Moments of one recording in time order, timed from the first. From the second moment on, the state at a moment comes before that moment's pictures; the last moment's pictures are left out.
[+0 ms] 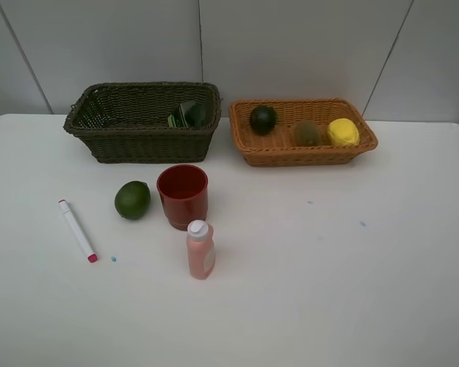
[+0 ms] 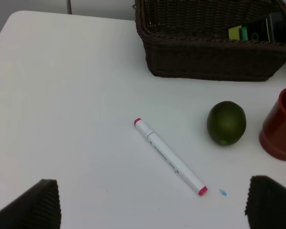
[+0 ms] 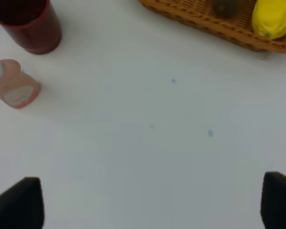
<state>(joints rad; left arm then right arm) -0.11 -0.01 -0.50 0.08 1.07 -0.24 0.65 0.73 -0.98 -0.19 1.22 0.14</state>
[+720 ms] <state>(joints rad) -0.11 -0.01 -0.50 0.08 1.07 -0.24 0.65 0.20 -0.60 -0.03 1.15 -0.10</state>
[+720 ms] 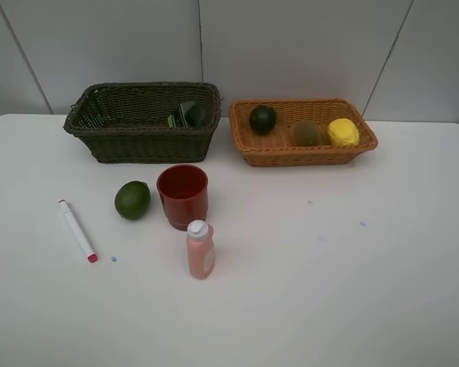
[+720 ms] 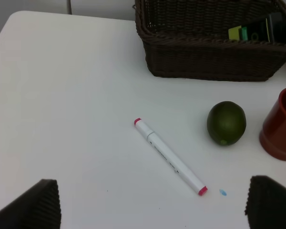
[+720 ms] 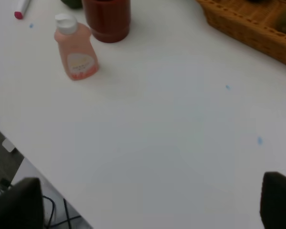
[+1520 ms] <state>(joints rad) -0.11 -0.01 -0.50 0.08 1.07 -0.24 0.65 0.00 -0.53 -0.06 1.07 -0.08</state>
